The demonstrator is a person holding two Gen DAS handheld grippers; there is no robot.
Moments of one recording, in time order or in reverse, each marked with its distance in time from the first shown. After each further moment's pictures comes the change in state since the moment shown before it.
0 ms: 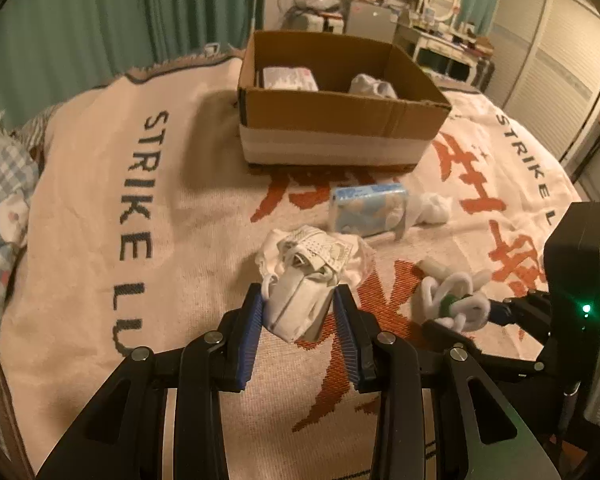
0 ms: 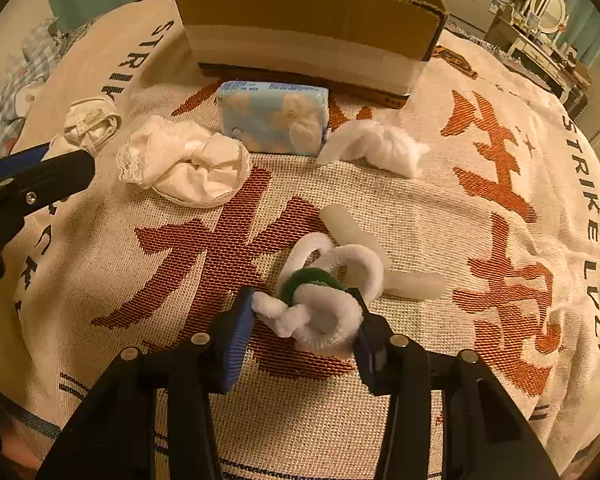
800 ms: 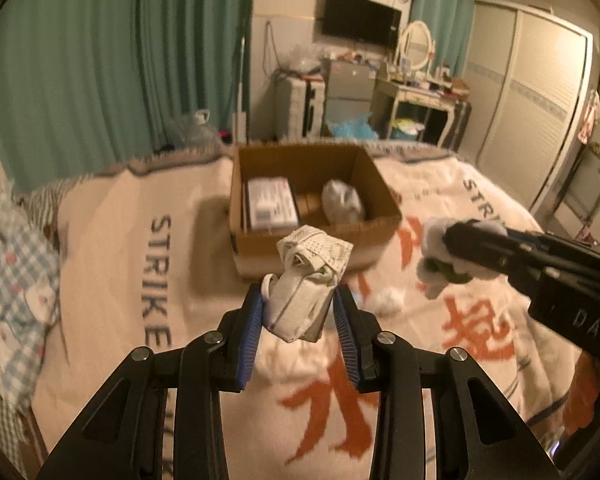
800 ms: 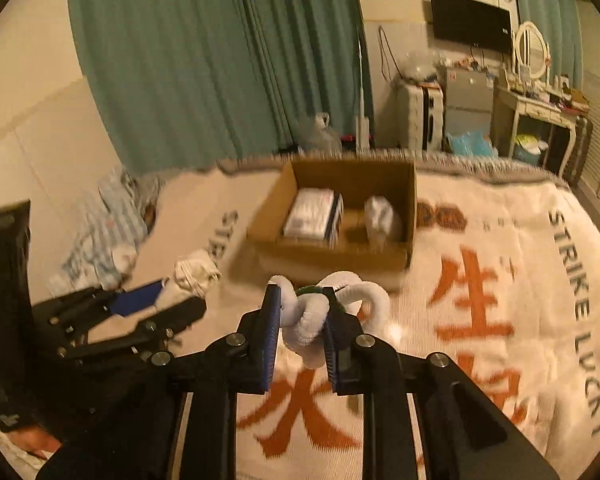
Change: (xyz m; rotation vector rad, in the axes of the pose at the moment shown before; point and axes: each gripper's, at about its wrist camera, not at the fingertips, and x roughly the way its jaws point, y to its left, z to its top) left arm -0.076 -0.020 0.068 0.042 -0.217 -0.026; right arm -0.165 -0.032 0.066 0.088 -0.471 0.236
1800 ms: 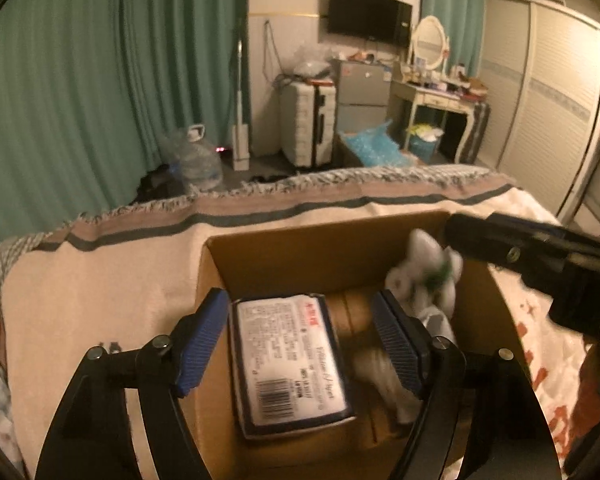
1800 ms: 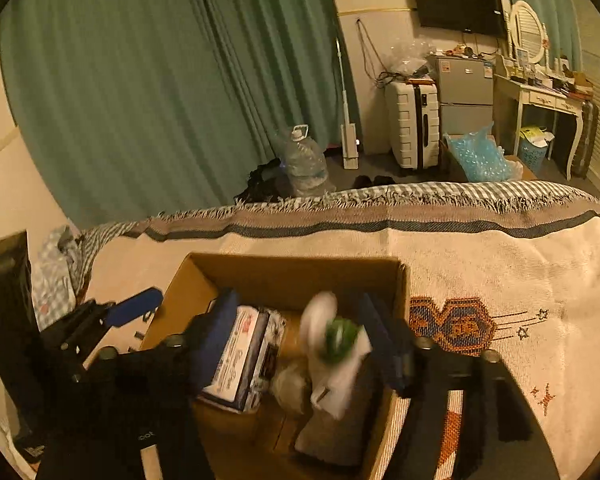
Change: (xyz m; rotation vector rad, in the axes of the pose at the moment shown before) left arm 0.195 0.023 0.111 0.042 -0.013 0.044; right arm 0.191 -0.113 0.128 0.087 -0.015 -0.005
